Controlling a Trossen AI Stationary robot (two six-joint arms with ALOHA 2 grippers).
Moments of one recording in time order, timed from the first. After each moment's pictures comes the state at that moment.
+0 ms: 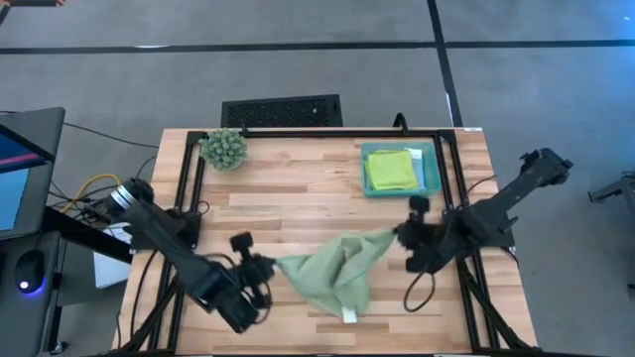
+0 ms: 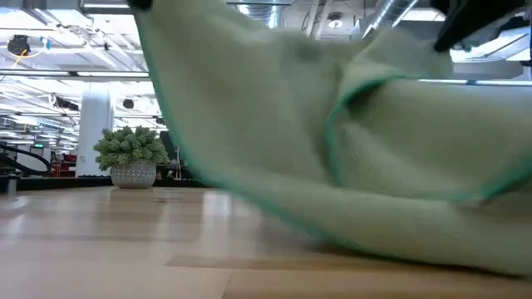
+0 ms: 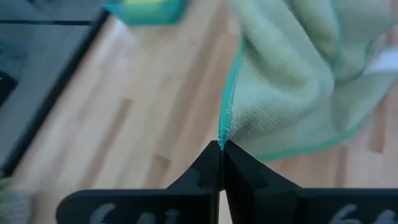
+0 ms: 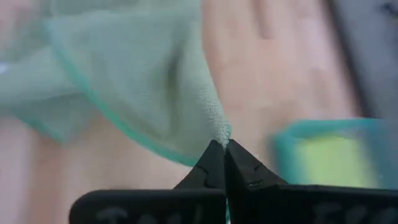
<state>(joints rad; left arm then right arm) -0.73 1.66 1.42 -1.12 -0.82 -0.91 0.63 1.19 1.04 -1.04 0.60 0.44</state>
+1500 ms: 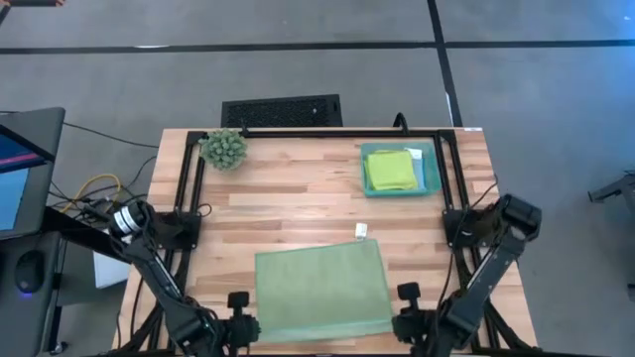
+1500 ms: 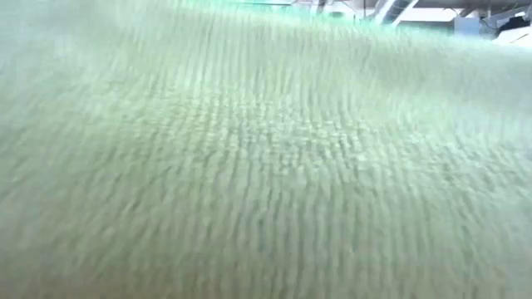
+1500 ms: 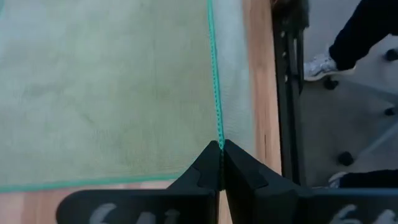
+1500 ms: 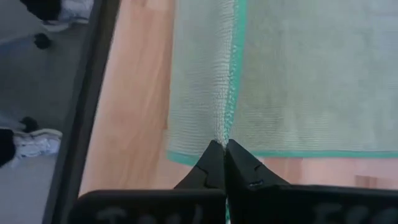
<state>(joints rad) -1.01 1.83 1.30 -0.67 -0.51 -0.96 1.04 1.81 1.21 -0.75 0.39 0.76</state>
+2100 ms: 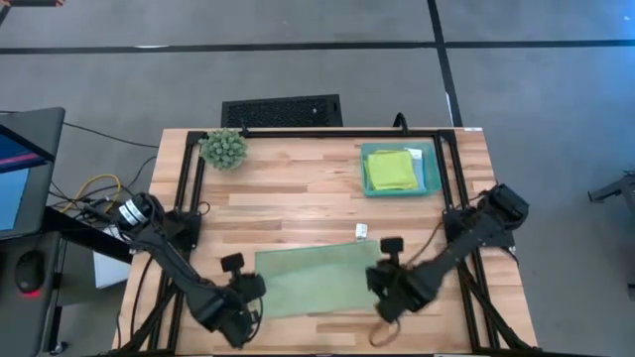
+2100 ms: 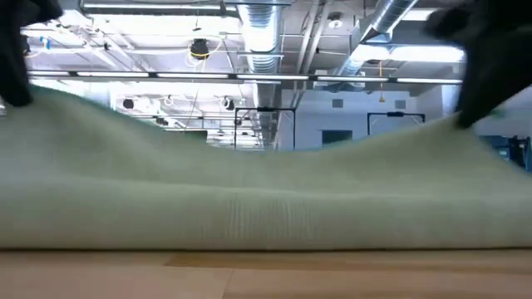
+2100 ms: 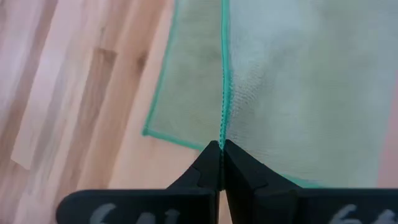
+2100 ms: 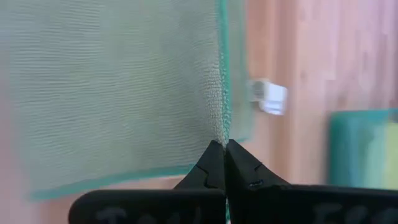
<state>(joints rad) -0.83 1.80 1.30 -1.13 -0.53 -1.13 0.72 1.80 1.27 -1.10 0.52 0.59</state>
